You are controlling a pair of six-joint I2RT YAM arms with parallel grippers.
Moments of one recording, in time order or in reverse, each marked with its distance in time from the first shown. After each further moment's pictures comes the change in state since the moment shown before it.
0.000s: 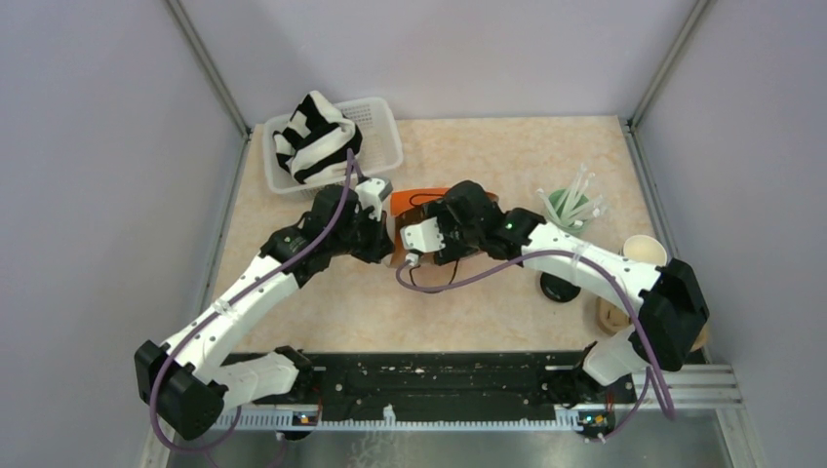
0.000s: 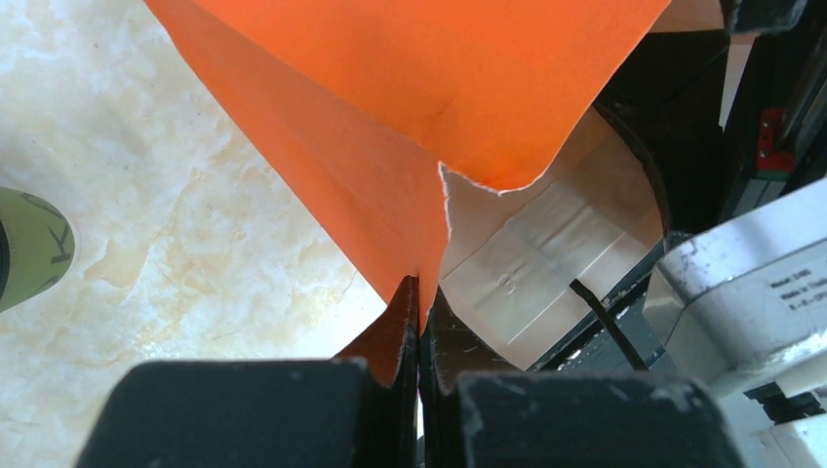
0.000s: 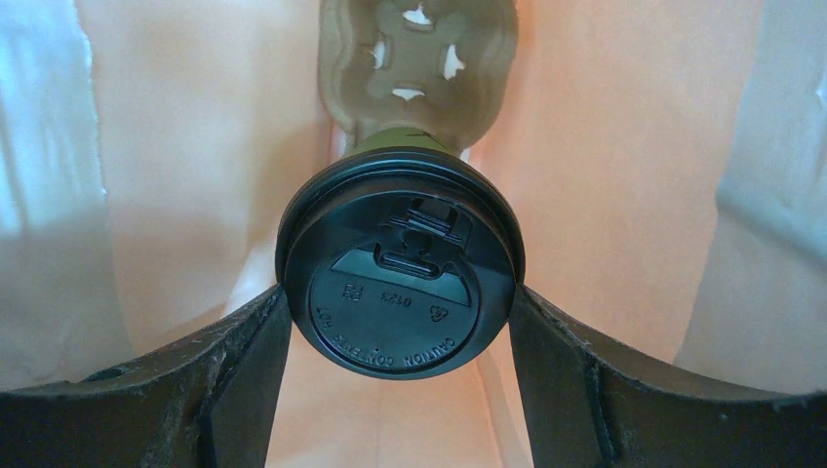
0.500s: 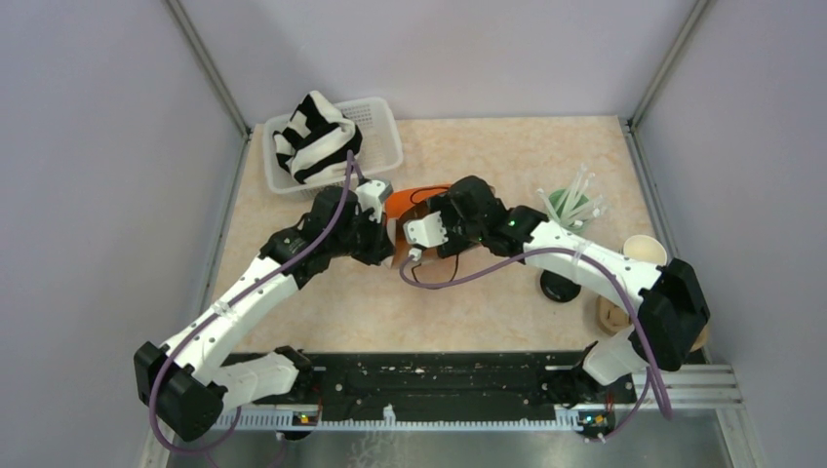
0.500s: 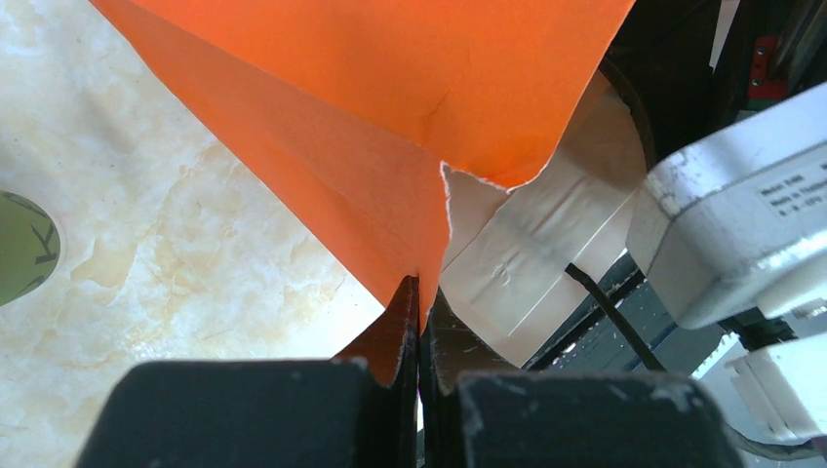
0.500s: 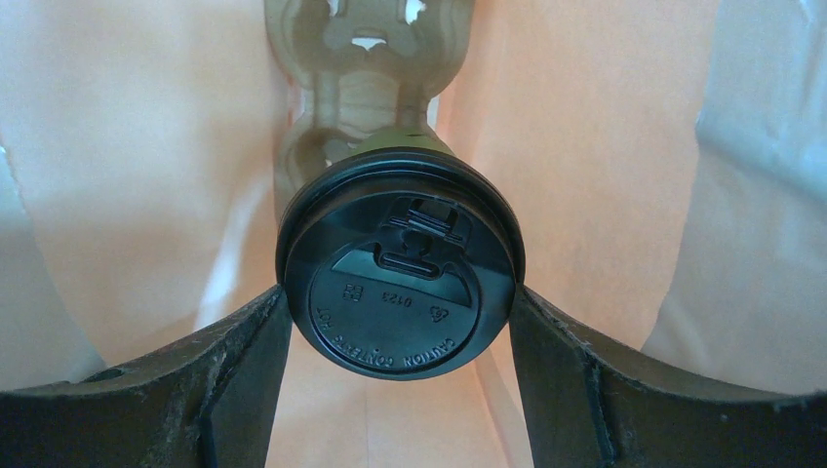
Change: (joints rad) left arm 0.000 -0.008 -0.011 0.001 0.022 0.000; right arm -0.029 0.000 -0.002 0.048 0.035 -0.063
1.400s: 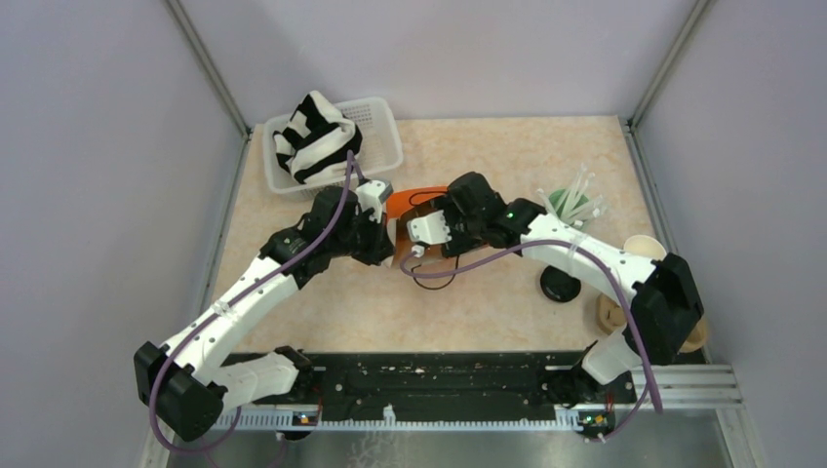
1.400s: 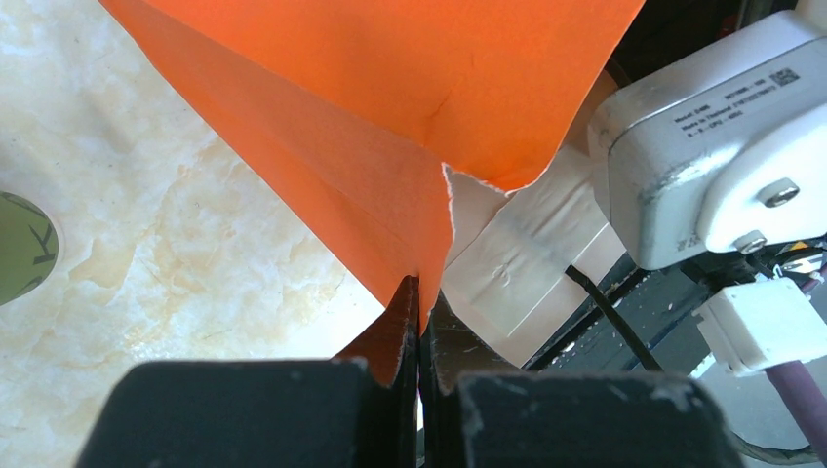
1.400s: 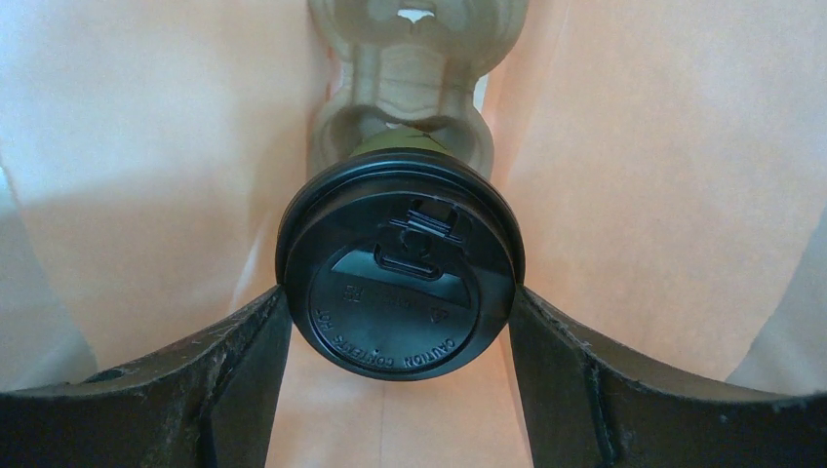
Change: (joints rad) left arm 0.000 0.000 0.000 0.000 0.004 0.000; right arm -0.035 0.037 0.042 -0.103 -0.031 0.015
